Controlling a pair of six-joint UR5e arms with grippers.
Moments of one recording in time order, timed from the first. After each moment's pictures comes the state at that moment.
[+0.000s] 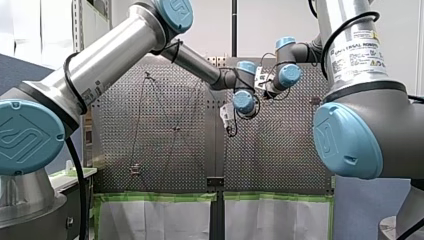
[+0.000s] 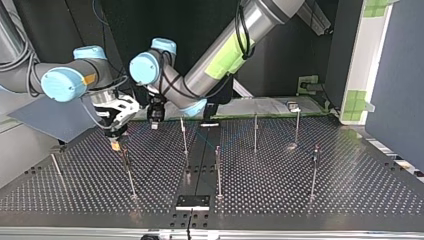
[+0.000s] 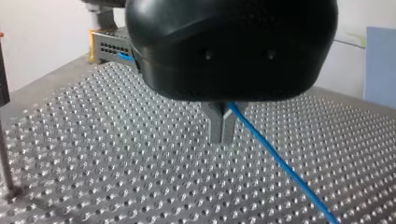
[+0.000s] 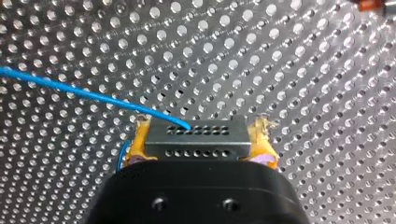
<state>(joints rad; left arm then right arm) -0.76 -2.33 -1.10 -2.95 -2.05 -1.89 1.91 -1.21 1.50 -0.15 1.46 1.81</state>
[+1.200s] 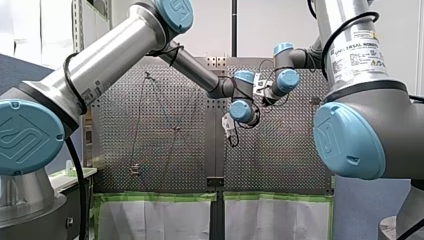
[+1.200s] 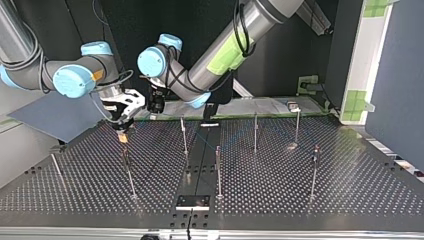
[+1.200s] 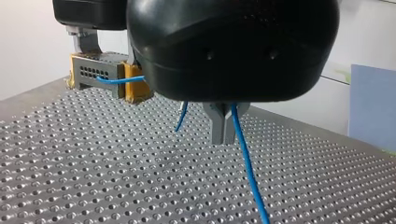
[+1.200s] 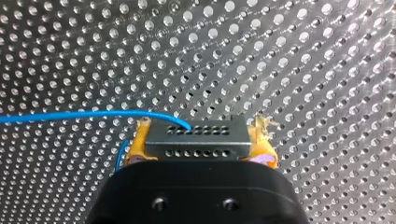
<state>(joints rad) -0.76 -2.33 -1.20 -2.85 -1.95 -1.92 1.93 -1.20 1.54 -0.15 1.48 1.81</state>
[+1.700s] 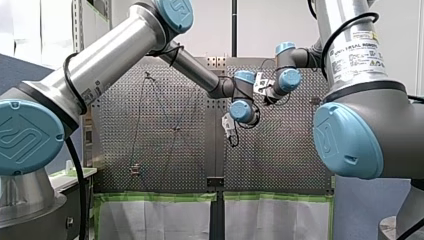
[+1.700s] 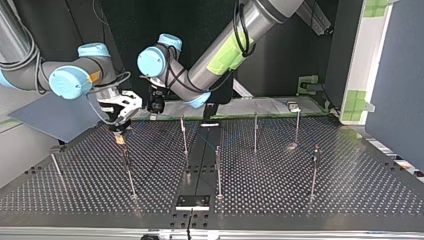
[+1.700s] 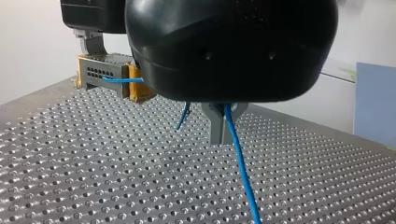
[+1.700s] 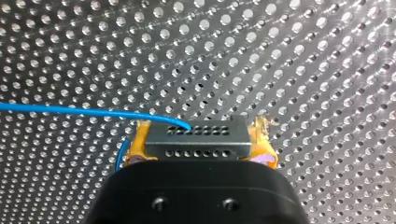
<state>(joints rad) -0.77 -2.33 -1.20 -2.85 -1.96 -1.93 1.91 -1.20 1.53 -0.15 1.47 1.82</state>
